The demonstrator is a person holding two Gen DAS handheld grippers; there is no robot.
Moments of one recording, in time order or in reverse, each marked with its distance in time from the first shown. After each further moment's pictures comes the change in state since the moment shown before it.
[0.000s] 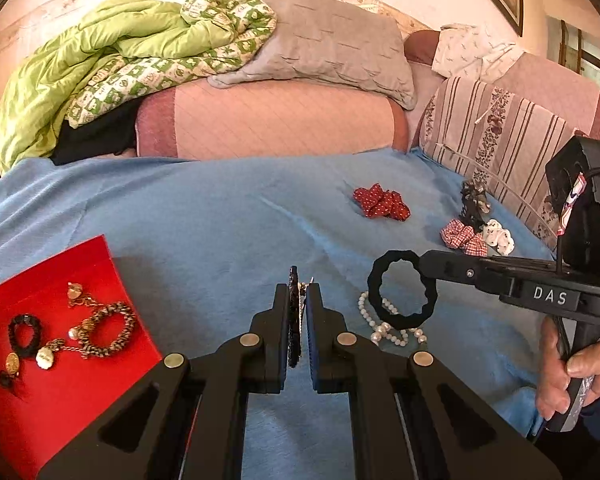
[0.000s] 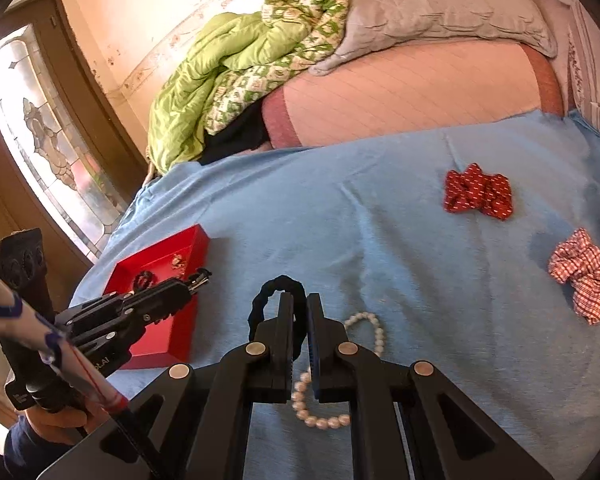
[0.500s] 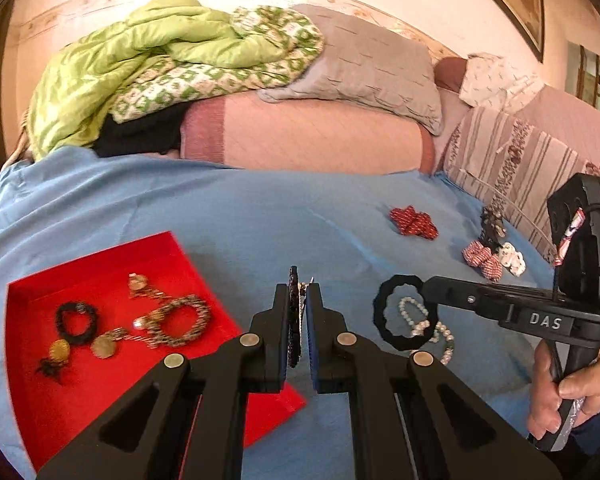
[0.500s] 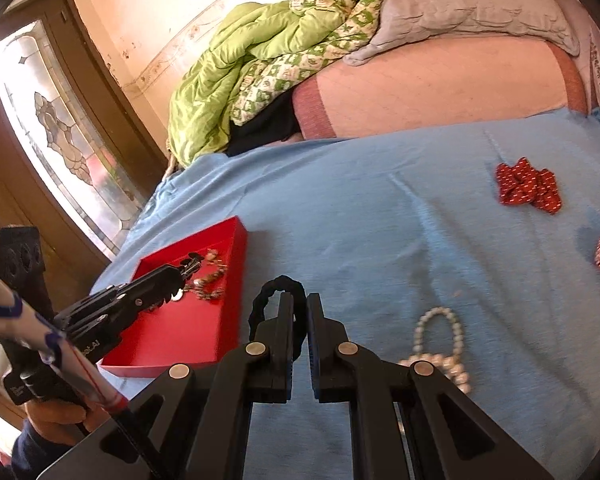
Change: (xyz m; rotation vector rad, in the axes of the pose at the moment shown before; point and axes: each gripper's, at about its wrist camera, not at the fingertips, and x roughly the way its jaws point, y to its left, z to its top) left arm -0.045 0.060 -0.006 -0.086 -0.051 0.055; right arm 0.024 0.051 -0.004 0.008 0.017 0.062
